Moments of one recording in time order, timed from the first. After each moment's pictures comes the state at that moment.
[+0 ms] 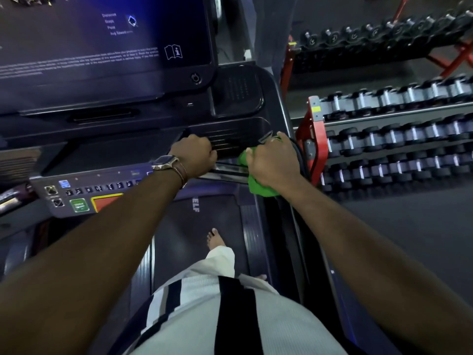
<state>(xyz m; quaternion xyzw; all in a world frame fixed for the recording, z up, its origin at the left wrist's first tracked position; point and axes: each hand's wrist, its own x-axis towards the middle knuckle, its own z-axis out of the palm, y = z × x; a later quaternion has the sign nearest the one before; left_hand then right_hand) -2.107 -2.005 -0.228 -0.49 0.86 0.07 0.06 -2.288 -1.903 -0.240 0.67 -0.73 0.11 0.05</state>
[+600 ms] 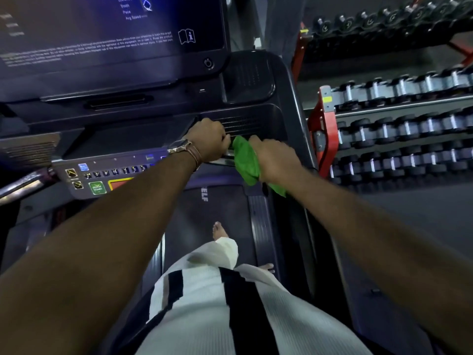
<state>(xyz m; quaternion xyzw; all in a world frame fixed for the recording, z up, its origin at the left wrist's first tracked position) -2.110 -2.006 -0.221 -0.44 0.89 0.09 0.04 -2.272 -1.898 -0.235 0.70 -0.70 -0.04 -0.10</state>
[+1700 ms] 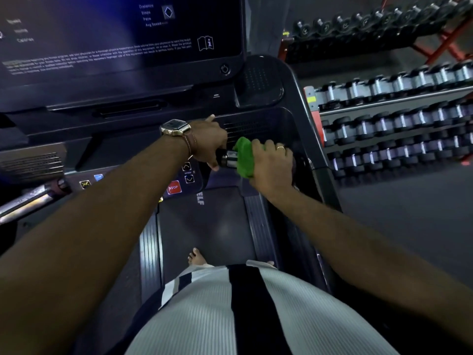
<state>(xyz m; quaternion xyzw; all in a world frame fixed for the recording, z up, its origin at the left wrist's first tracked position) -2.068 -2.040 -0.181 -0.18 0.95 0.01 0.25 -2.199 -1.894 -0.230 0.60 -0.80 -0.02 -0.04</state>
